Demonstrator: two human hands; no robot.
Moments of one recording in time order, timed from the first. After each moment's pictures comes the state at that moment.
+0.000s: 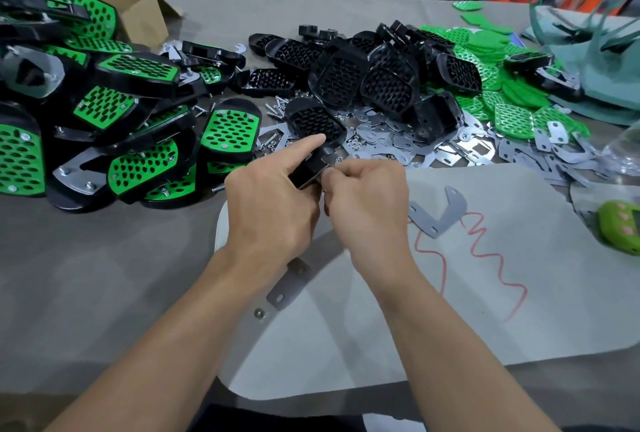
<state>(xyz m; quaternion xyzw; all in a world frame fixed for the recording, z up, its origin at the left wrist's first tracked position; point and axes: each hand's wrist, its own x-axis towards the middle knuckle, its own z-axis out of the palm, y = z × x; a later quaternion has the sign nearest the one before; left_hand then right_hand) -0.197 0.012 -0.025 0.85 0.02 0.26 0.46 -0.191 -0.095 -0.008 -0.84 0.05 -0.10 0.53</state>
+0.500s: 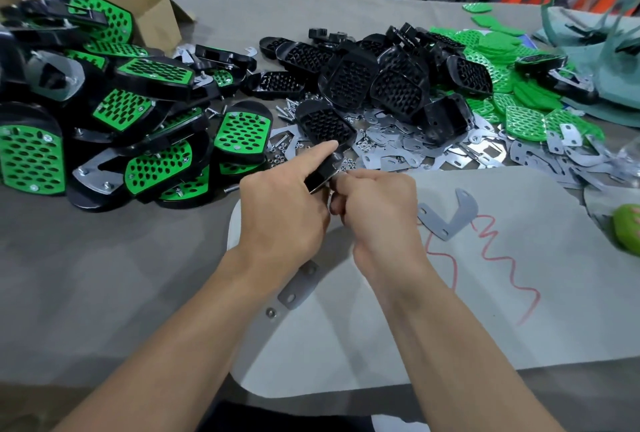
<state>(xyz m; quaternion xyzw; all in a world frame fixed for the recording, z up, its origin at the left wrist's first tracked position) -0.201 0.013 -0.028 0.86 0.01 0.26 0.43 -0.191 -0.089 -0.011 -0.73 0.14 -0.03 0.66</state>
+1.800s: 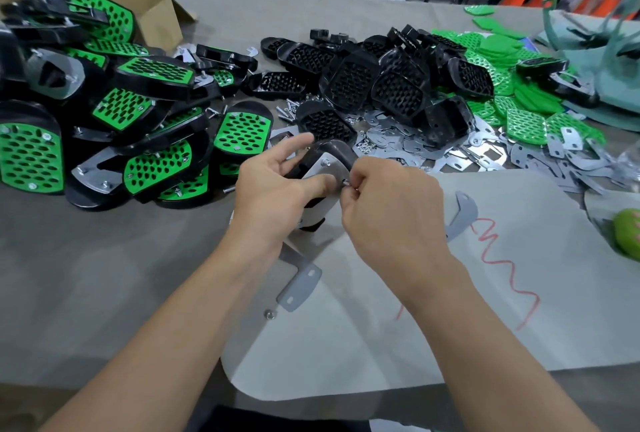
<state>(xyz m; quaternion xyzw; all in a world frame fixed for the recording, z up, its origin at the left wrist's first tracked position) -0.187 0.023 -0.022 0.68 0.10 0.07 0.72 -0.194 -0.113 -0.005 -0.96 -0.08 -0.19 0.18</state>
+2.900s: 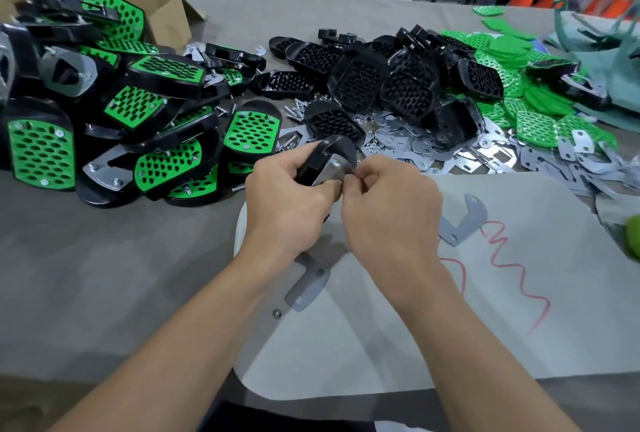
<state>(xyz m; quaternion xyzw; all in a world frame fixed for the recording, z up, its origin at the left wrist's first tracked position) -0.191 0.019 -0.026 0.79 0.04 0.17 0.59 -0.194 -0.097 -0.011 -0.93 0.01 -0.19 0.32</state>
